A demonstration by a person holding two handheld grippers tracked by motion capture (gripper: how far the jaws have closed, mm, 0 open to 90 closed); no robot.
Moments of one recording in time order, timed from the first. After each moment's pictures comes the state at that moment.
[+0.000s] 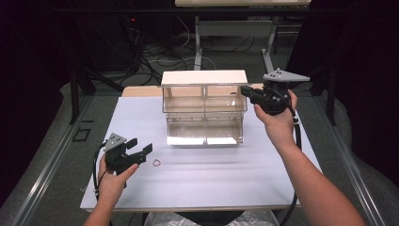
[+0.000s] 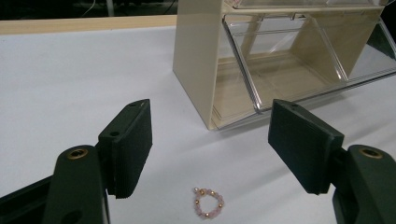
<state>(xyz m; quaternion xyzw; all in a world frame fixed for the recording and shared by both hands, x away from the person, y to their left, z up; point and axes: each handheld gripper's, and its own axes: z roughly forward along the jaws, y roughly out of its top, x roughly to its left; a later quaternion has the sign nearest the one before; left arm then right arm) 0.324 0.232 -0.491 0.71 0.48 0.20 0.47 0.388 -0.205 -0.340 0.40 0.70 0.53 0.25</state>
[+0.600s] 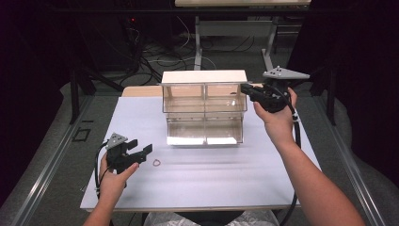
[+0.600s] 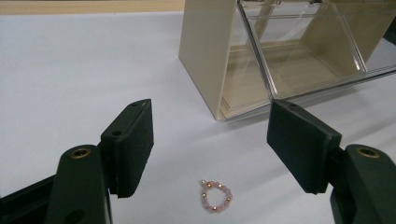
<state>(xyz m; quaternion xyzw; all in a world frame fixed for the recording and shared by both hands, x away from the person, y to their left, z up) 0.331 0.234 -0.499 0.72 0.50 0.18 0.46 0.393 -0.205 -0.337 0.40 0.70 0.54 0.25</state>
